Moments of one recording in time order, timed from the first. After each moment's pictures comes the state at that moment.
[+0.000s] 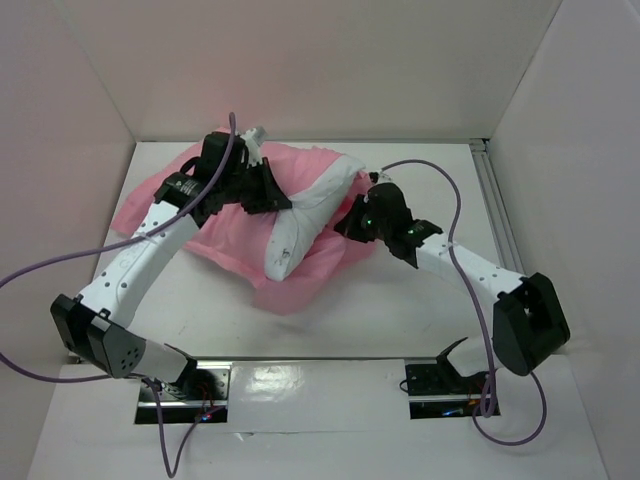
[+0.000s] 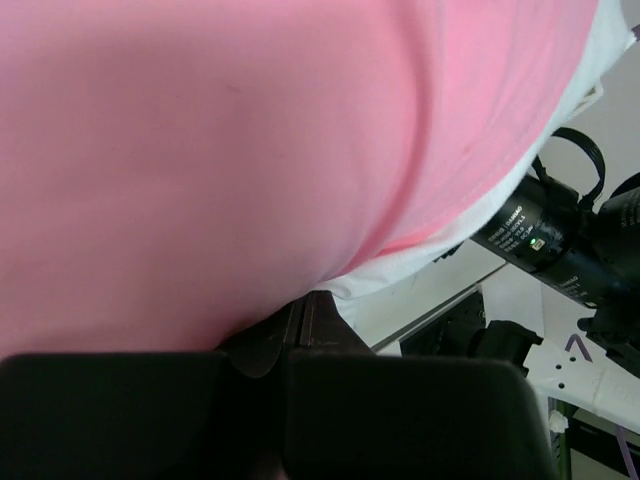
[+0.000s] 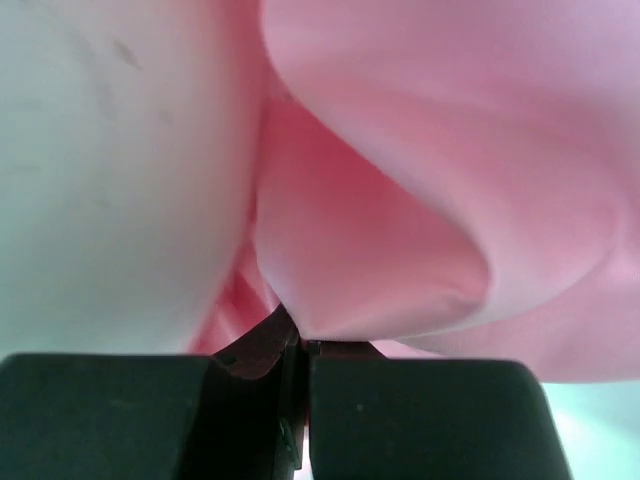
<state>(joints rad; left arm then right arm) -0.43 1.42 1.54 -0.75 0.27 -0.58 0.55 1.40 0.96 -0.09 -0.05 0.74</state>
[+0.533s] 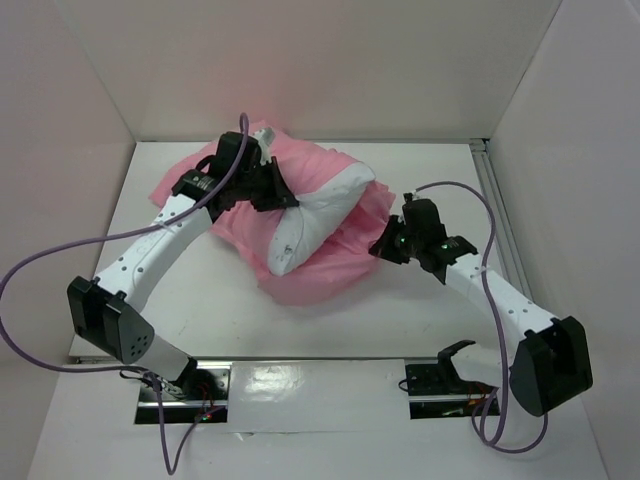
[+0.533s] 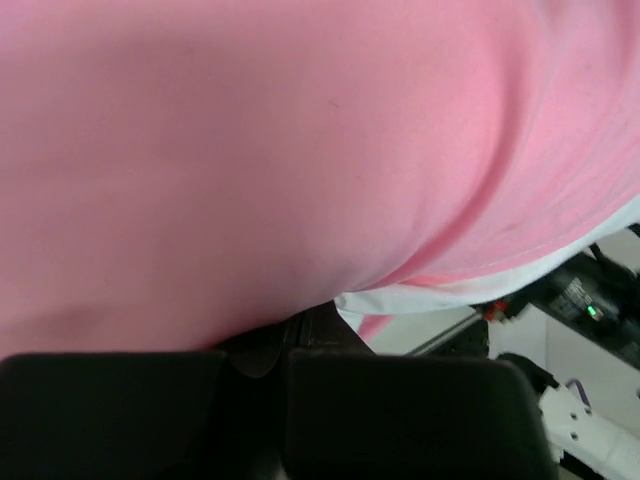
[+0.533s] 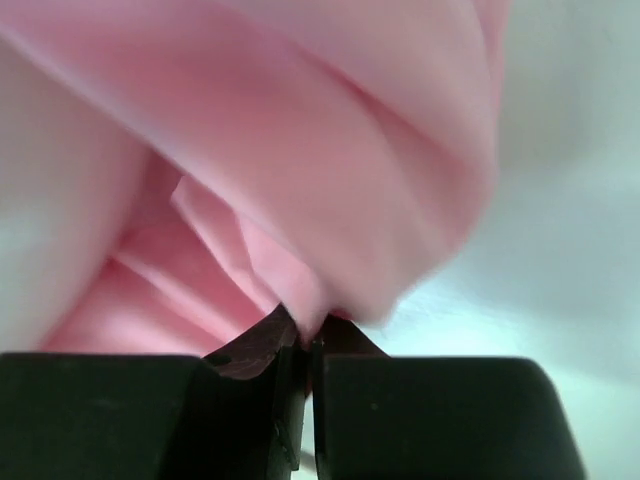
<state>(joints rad) -0.44 1.50 1.52 -0.68 0.23 -0.62 0.39 1.17 0.80 -0.35 -0.13 0.69</state>
